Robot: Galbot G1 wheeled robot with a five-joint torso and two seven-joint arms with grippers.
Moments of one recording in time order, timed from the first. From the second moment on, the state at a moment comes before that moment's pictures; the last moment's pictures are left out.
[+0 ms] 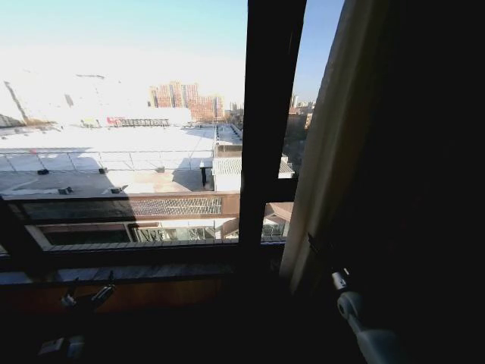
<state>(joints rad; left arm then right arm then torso) 1.59 -1.27 -0.95 -1.80 -0.41 -0.33 0.02 -1.23 1.06 0.55 1.69 0.38 0.16 0.01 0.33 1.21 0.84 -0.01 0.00</state>
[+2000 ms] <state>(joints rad) 1.59 -1.27 -0.95 -1.80 -0.41 -0.33 0.02 -1.36 1.09 0.54 1.77 0.33 0.18 -0.02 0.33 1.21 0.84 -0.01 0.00</state>
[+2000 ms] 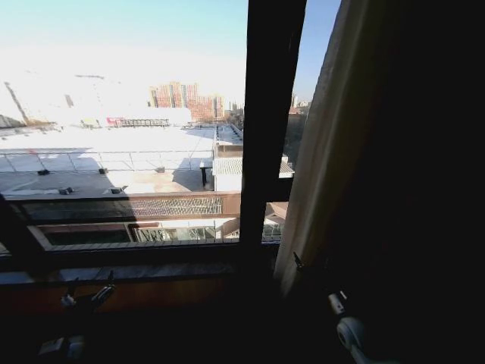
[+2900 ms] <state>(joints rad) 1.59 -1.27 -0.95 -1.80 -0.41 -0.33 0.02 -1.36 1.09 0.54 1.77 0.33 0.18 -0.02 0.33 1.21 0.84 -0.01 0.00</state>
